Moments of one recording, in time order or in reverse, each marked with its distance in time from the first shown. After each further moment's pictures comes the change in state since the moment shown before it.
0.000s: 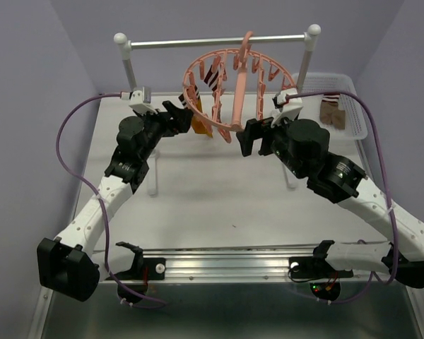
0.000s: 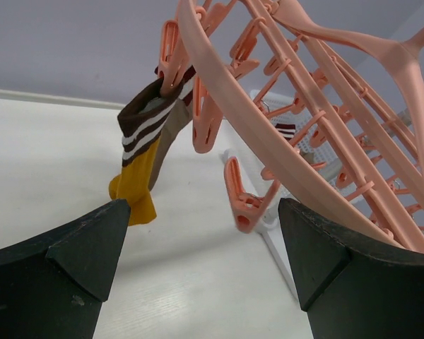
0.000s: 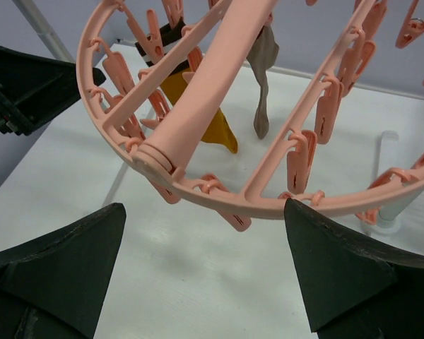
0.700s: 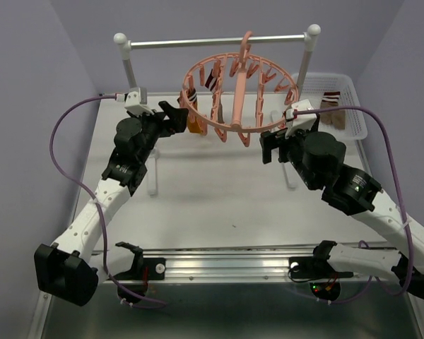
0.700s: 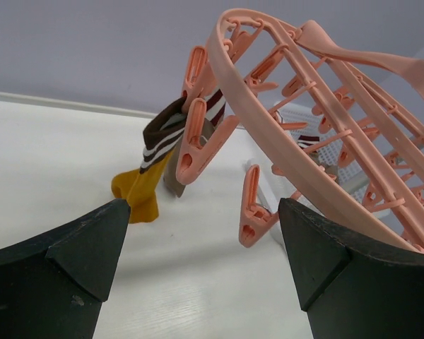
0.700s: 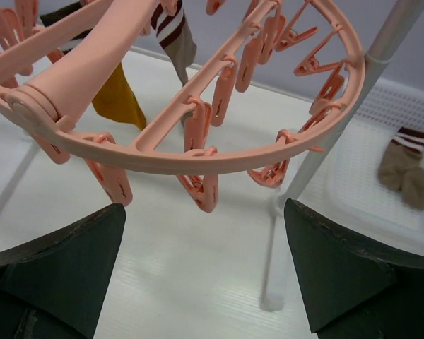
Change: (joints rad) left arm 0.000 -0.021 0.000 -0.036 -0.084 0.034; right arm 0.000 -0.174 -0.141 -0.031 0.154 -0.196
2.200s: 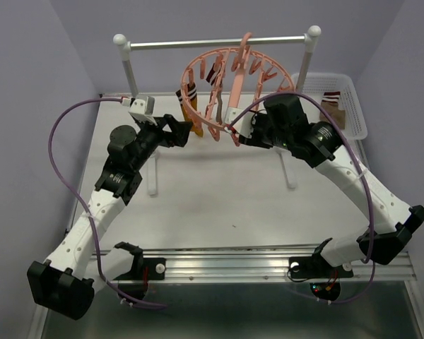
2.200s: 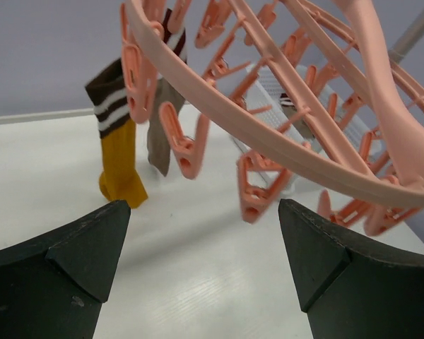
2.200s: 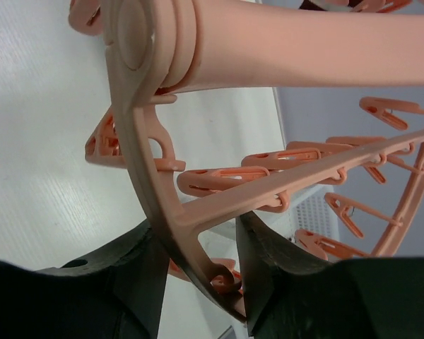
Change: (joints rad) left arm -0.005 -0.107 -0.017 -0.071 0.135 0.160; right arm -0.171 0.425 0.404 -0.398 -0.535 -0.873
